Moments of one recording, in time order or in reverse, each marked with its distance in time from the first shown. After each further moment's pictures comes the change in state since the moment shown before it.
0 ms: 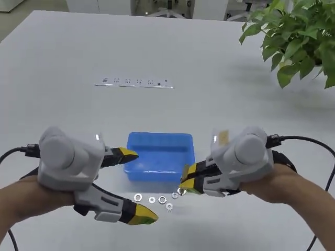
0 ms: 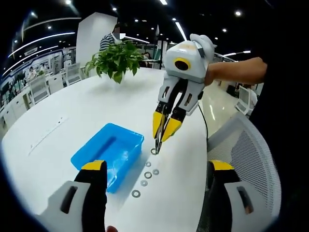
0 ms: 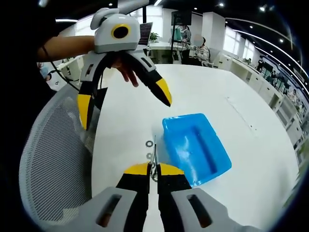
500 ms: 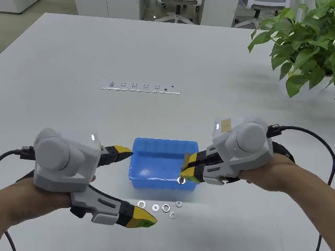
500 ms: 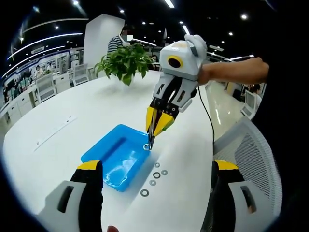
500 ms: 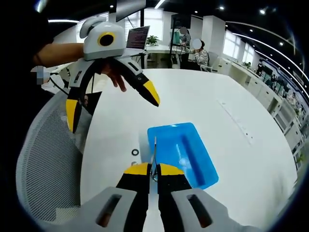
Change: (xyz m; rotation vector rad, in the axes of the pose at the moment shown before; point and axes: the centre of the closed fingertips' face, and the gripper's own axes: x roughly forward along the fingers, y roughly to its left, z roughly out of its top) left arm -0.011 0.019 0.003 -0.028 -0.026 0.056; right arm 0.006 -0.036 0.018 -0.016 -0.030 -0.009
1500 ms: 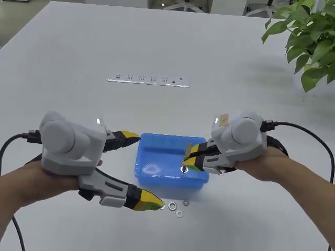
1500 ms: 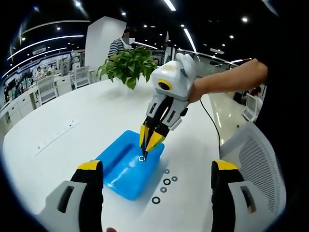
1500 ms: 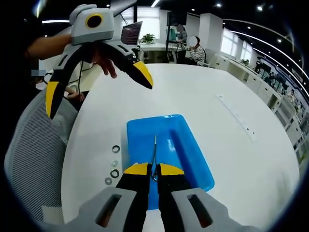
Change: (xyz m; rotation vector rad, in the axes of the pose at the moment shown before) left arm 0.008 0.027 0.013 -0.003 -0.034 0.003; right arm 0.036 -0.036 -0.022 0.017 0.012 -0.011
